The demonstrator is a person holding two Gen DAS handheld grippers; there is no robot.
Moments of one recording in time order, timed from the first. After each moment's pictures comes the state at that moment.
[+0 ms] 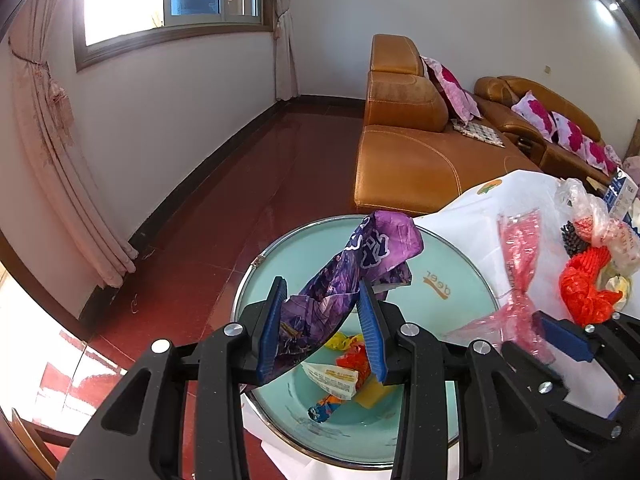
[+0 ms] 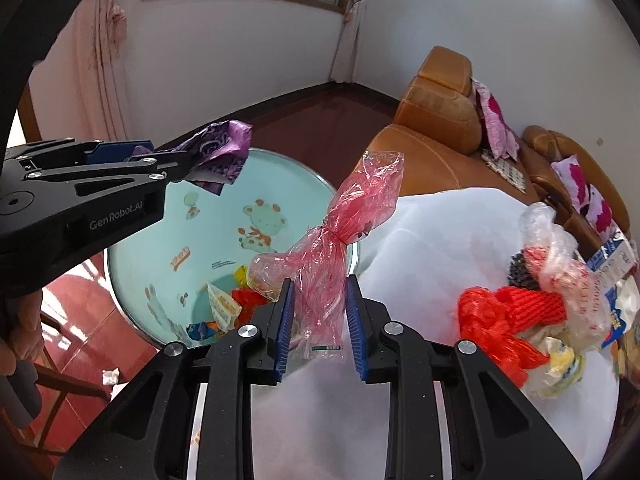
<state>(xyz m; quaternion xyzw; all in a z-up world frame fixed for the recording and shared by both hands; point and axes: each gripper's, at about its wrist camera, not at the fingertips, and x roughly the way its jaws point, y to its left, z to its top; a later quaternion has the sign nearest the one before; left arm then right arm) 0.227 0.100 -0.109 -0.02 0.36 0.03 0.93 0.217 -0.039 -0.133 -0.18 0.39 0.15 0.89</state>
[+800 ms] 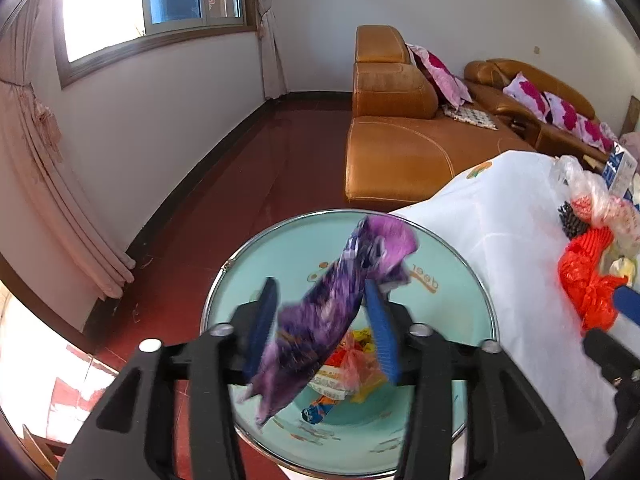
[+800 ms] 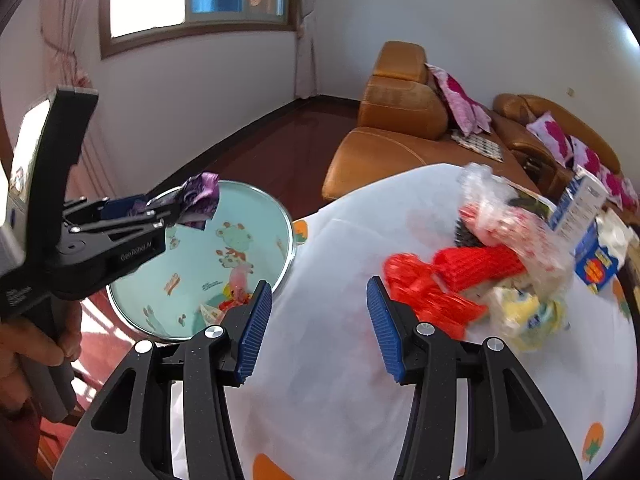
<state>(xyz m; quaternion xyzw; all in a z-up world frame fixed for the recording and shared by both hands) 0.235 0.079 -0.116 0.02 0.37 0.02 0.93 0.192 -0.107 -0.098 -0.07 0.37 0.10 0.92</state>
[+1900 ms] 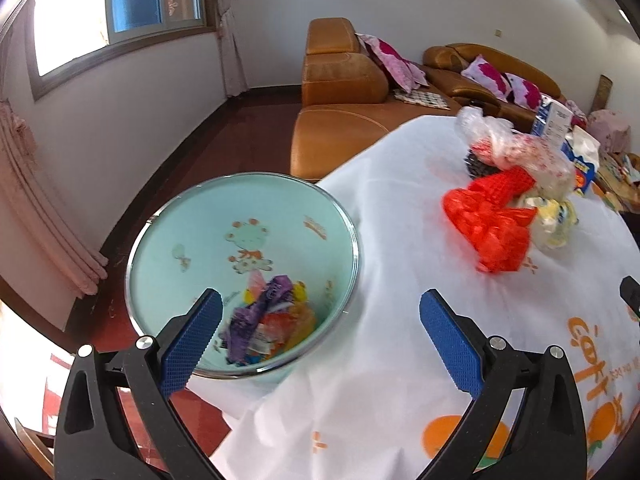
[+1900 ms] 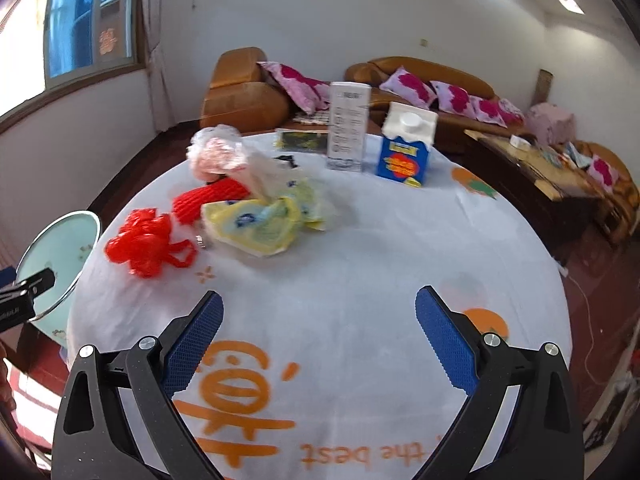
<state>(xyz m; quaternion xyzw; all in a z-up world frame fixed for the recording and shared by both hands) 0.167 -0.007 -0.117 0.02 0.39 -0.04 0.92 0.100 -0.288 -0.100 0.02 0.34 -0.14 0.93</state>
